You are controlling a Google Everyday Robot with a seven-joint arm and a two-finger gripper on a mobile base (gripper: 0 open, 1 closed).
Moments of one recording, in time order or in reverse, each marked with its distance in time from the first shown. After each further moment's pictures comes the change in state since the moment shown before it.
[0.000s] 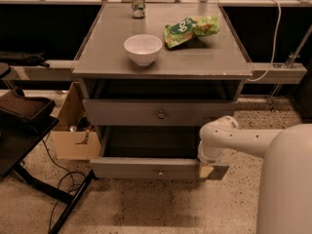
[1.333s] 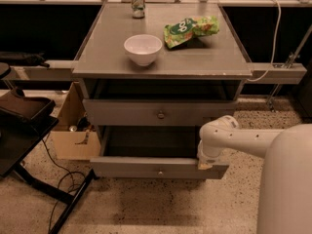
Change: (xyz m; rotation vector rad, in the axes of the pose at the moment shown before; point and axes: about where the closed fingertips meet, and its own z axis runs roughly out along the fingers) arm 0.000 0.000 0.000 0.000 0.000 0.000
